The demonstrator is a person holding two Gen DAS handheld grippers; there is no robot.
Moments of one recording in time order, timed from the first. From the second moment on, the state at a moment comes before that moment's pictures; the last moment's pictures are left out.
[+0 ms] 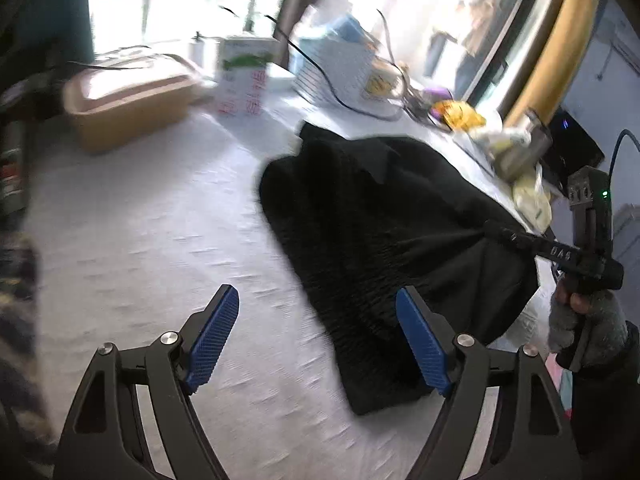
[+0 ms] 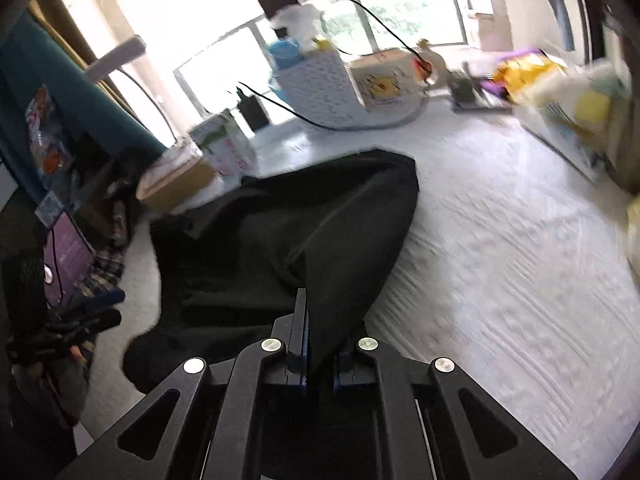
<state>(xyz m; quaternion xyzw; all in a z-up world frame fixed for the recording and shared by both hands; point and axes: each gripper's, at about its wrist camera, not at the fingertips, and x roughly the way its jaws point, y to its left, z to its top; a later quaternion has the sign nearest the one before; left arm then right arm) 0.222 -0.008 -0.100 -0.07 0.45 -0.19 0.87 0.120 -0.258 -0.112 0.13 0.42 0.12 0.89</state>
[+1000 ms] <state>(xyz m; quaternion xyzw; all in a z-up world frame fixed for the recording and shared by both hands) 0.292 -0.052 -0.122 -0.07 0.46 -0.18 0.86 0.198 -0.266 -0.130 0.14 0.41 0.21 0.88</state>
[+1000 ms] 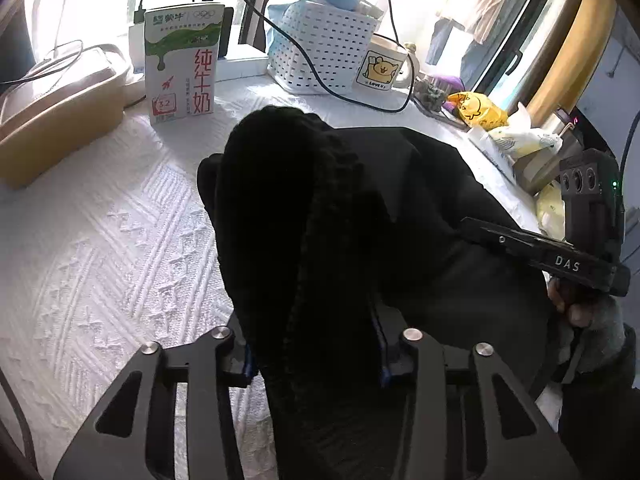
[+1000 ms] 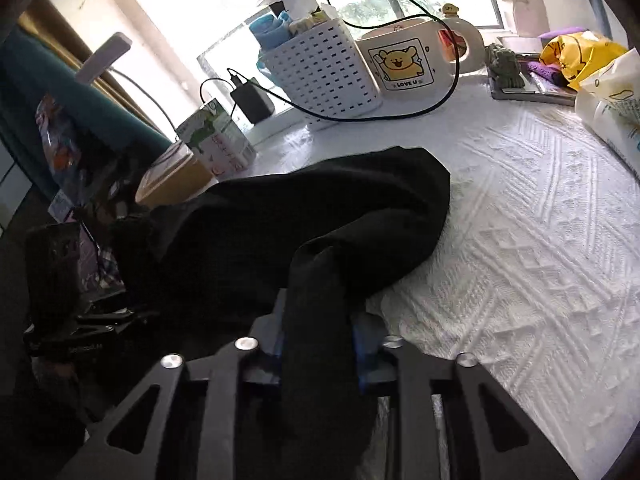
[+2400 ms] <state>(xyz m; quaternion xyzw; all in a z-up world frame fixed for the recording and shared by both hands) -0.024 0.302 0.106 -0.16 0.18 0.09 0.97 0.065 0.201 0.174 -0.01 0.12 0.57 0.81</state>
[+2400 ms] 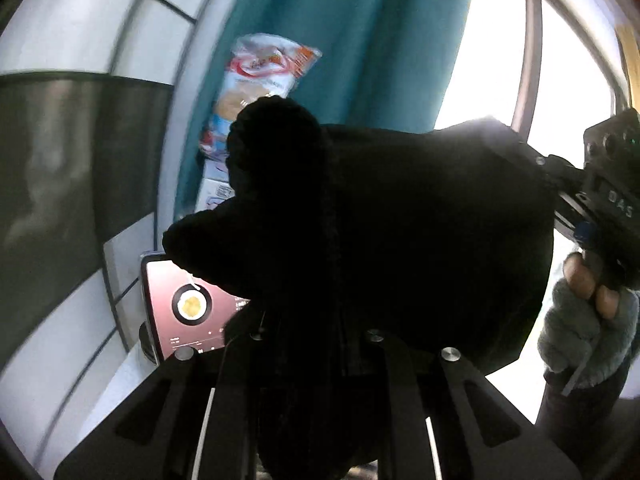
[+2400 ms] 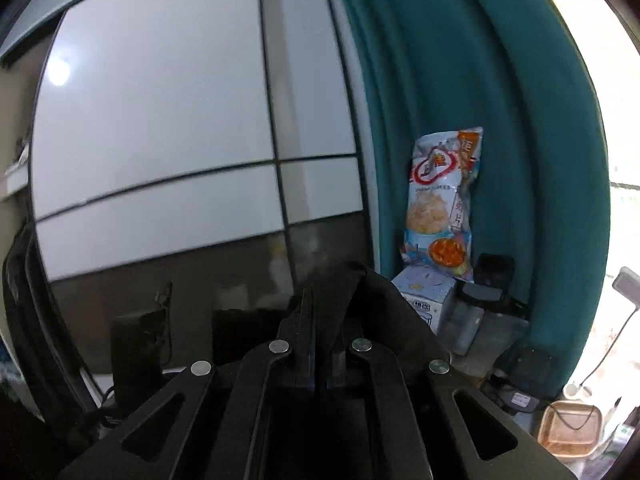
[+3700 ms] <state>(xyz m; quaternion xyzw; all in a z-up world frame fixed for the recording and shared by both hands) 0.074 0.282 0.005 -0.08 0.30 0.11 0.94 0.175 0.124 -0.062 -0.06 0.33 0.38 0.86</state>
